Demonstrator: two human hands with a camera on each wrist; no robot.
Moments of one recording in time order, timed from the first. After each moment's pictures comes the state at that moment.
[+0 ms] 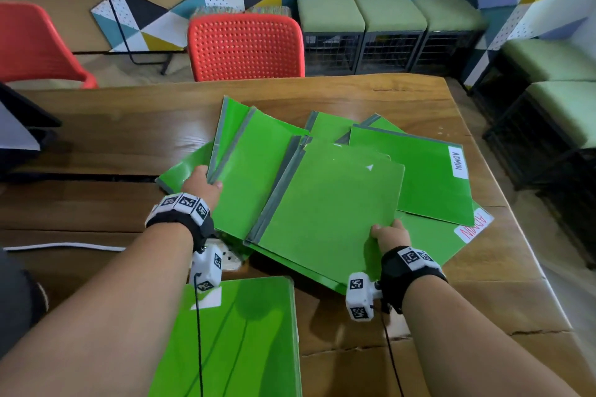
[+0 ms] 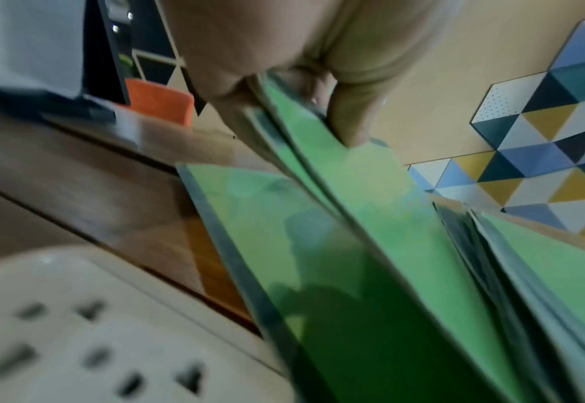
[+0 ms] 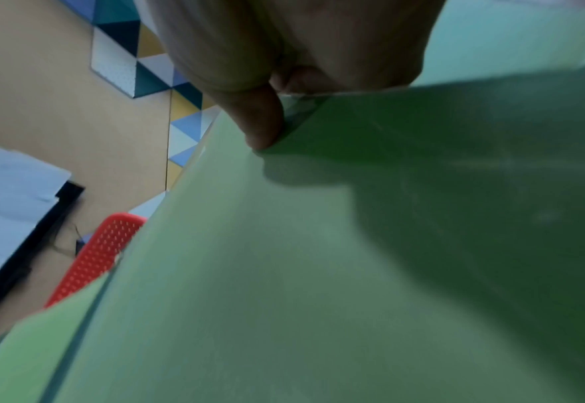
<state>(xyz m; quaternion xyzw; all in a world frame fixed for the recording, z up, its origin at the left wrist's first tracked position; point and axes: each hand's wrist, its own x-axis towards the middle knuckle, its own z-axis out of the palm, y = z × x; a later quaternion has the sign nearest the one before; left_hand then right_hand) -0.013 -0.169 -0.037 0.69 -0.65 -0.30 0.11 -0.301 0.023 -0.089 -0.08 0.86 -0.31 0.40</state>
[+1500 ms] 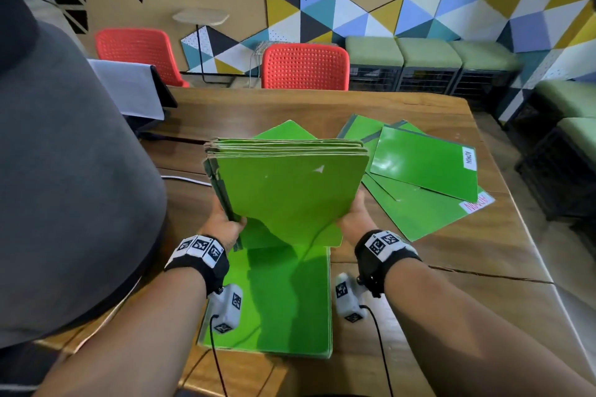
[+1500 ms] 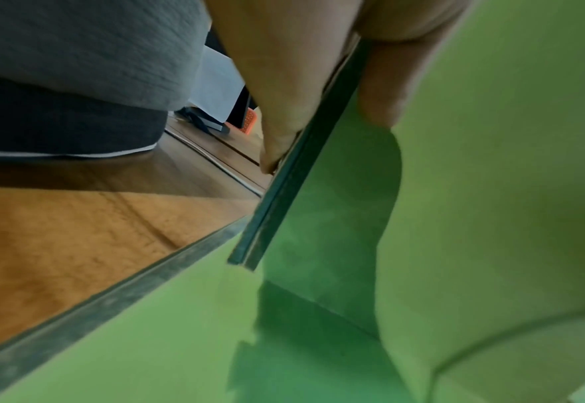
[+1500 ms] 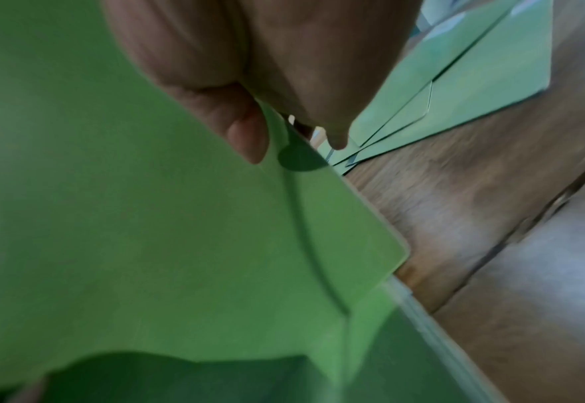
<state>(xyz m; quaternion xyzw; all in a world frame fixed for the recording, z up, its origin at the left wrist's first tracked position) 0.134 0.073 -0.002 0.65 -0.53 -0.46 0.29 -0.117 0.126 -0.001 -0.39 0.72 -0.40 0.42</state>
